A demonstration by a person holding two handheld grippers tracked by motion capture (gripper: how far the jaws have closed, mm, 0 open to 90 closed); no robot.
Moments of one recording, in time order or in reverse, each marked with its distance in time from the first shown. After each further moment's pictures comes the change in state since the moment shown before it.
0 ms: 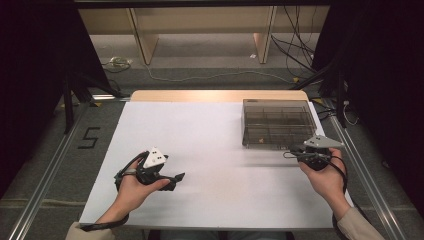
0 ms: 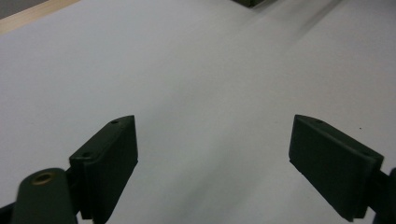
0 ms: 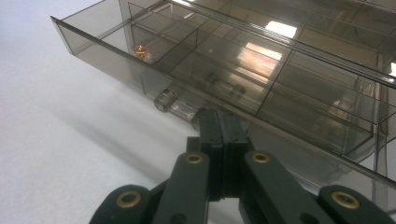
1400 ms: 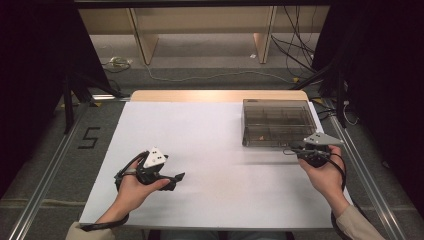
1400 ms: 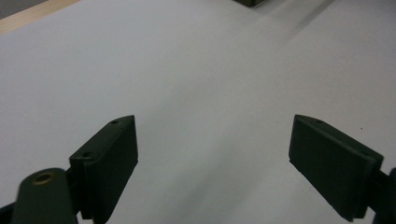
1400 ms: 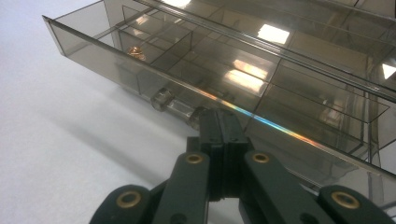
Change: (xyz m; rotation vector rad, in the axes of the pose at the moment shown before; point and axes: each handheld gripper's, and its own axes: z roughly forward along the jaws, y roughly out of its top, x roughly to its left) left arm 0.000 0.000 0.000 0.003 0.002 0.000; right arm -0.005 0.004 0.006 -0.010 -0.023 0.004
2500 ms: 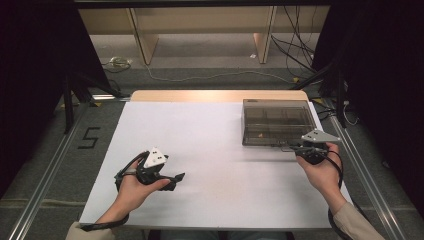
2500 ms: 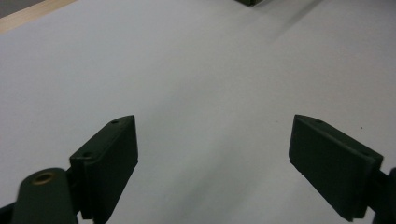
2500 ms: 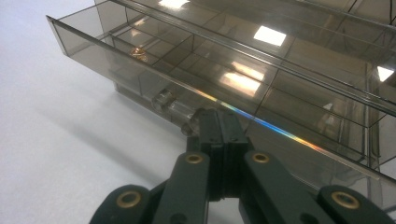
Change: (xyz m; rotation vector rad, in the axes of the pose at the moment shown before) left arm 0.000 0.000 0.000 0.002 -0.001 0.002; right arm 0.000 0.005 0.007 -0.004 -0.012 -0.002
